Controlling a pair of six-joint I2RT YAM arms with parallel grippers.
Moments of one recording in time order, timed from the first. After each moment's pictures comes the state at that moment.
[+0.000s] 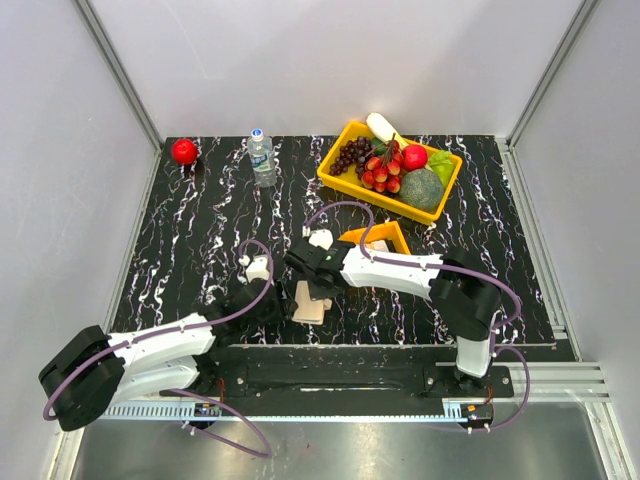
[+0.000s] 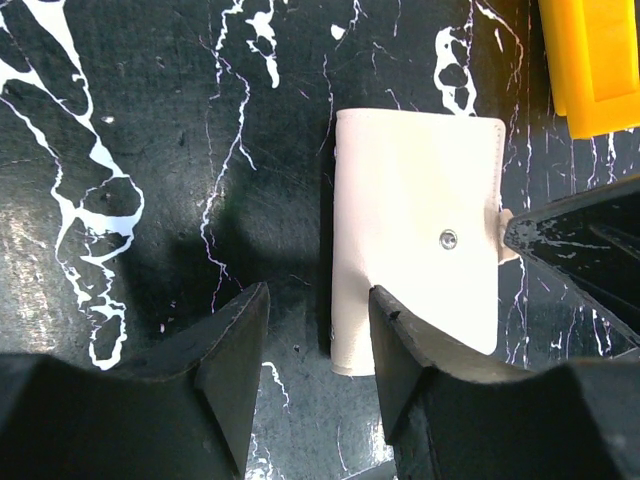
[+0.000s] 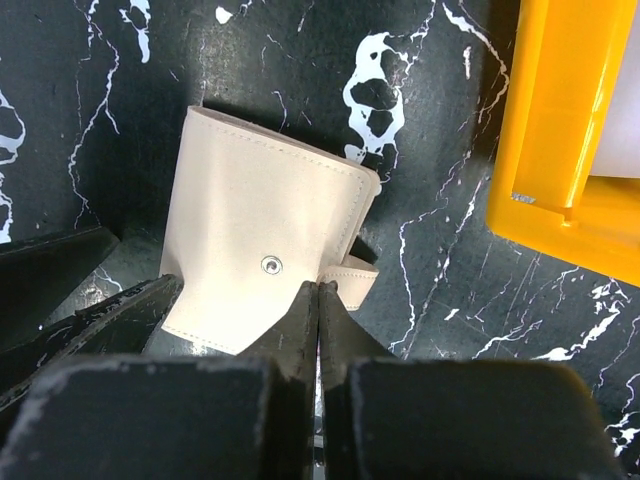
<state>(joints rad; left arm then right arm) -0.86 1.00 0.25 0.01 -0.25 -0.85 1.08 1.88 1.37 -0.72 0.27 0.83</state>
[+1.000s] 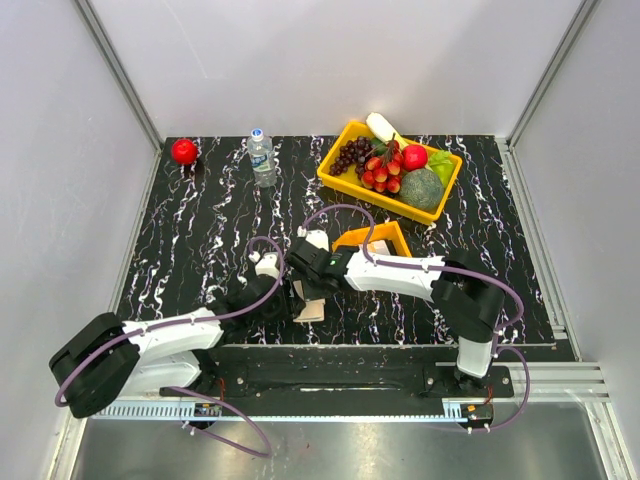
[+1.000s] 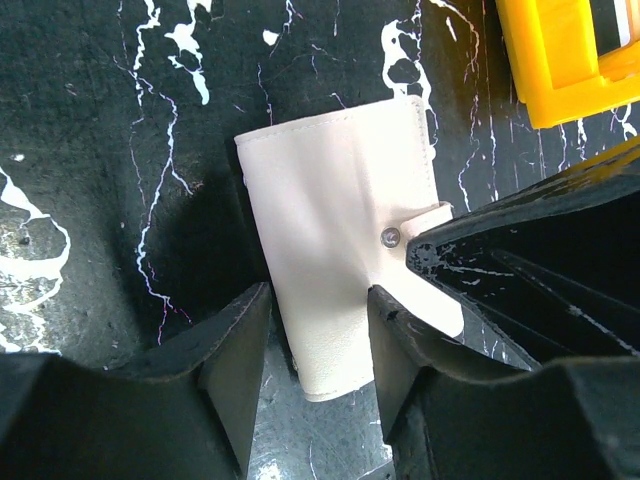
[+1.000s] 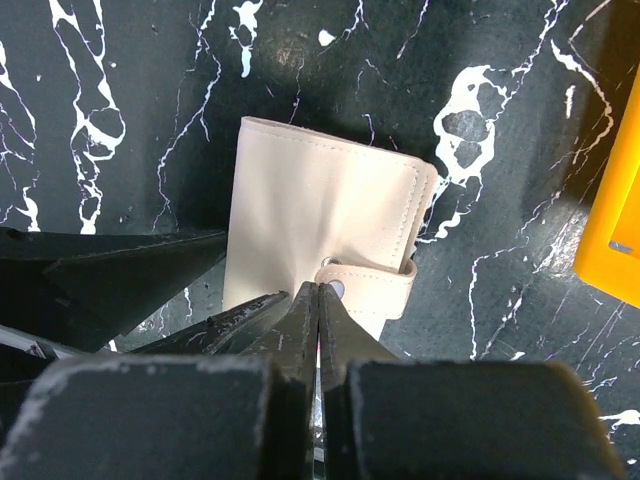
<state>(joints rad) -0.86 1.11 0.28 0.12 -0.18 -0.79 1.08 1.85 1.28 -0.51 0.20 0.80</state>
